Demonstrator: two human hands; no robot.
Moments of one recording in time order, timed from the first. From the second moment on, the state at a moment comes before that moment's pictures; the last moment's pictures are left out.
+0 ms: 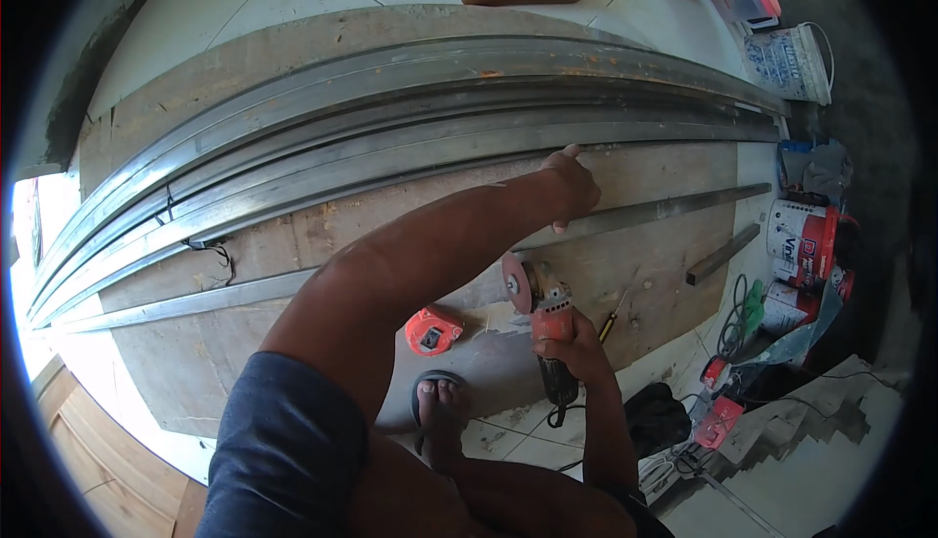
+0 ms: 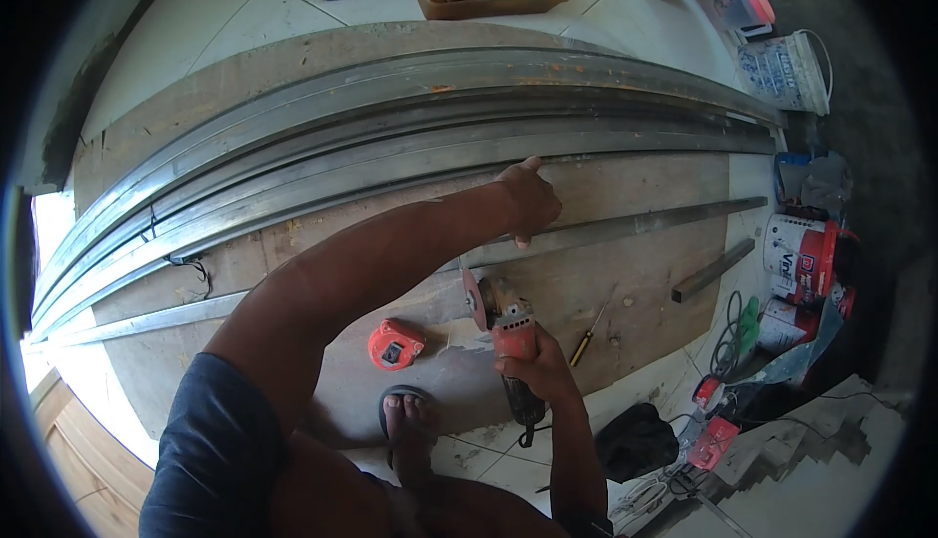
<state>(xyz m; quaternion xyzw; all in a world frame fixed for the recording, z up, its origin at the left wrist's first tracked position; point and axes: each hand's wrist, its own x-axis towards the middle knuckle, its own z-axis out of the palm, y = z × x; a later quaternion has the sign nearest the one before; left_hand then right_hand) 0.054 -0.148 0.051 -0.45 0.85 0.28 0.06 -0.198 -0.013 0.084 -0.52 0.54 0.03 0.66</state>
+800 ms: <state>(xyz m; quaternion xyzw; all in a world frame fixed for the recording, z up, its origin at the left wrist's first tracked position) 0.048 -0.150 0.053 -0.46 0.82 0.34 0.07 -0.180 -0.015 0.081 -0.53 0.54 0.01 0.66</state>
